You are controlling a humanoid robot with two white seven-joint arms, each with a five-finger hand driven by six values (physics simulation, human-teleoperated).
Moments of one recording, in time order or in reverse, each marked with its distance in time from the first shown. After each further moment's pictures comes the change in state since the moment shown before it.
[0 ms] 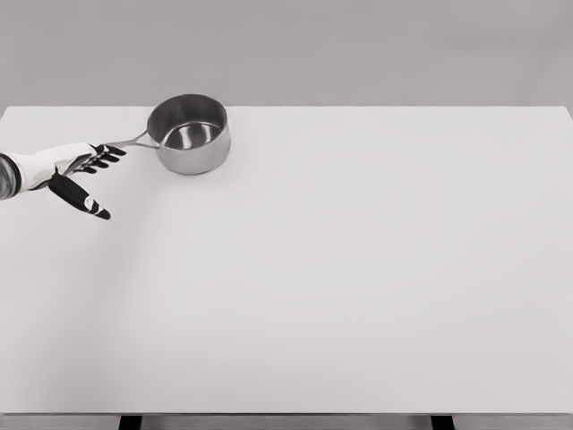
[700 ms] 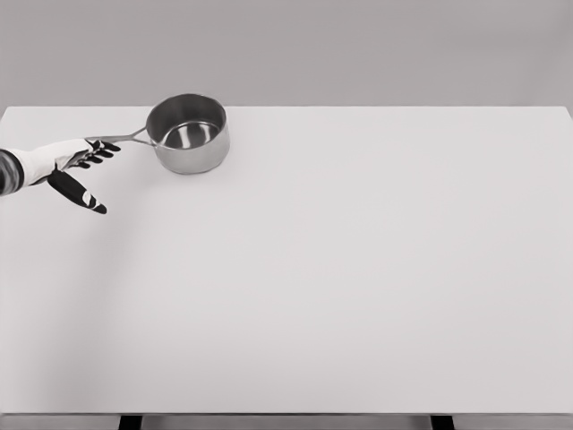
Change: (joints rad) left arm -0.023 -0.043 0.001 0.076 -0.086 -0.025 0.000; right arm 0.000 0.000 0.000 -0.001 0.000 0.000 0.000
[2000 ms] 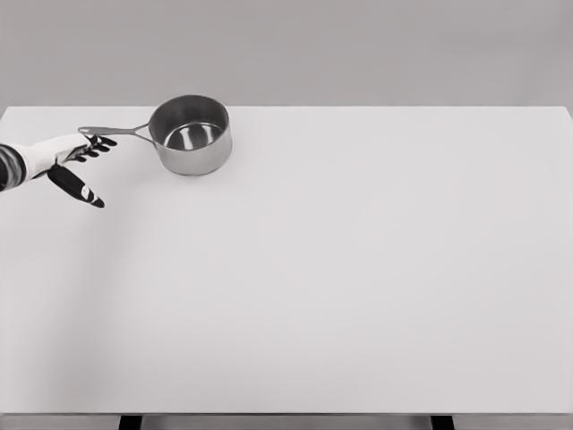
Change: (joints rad) left arm -0.026 -0.038 0.006 0.073 -0.071 -0.046 0.000; right arm 0.000 0.000 0.000 0.000 0.000 0.000 0.000
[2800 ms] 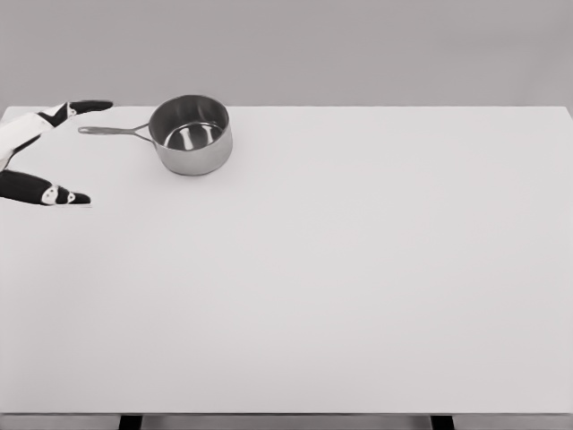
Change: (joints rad) left arm 0.468 0.098 0.548 -0.334 0.321 -0.844 0.000; right arm 0.000 0.000 0.000 0.000 0.000 0.000 0.000
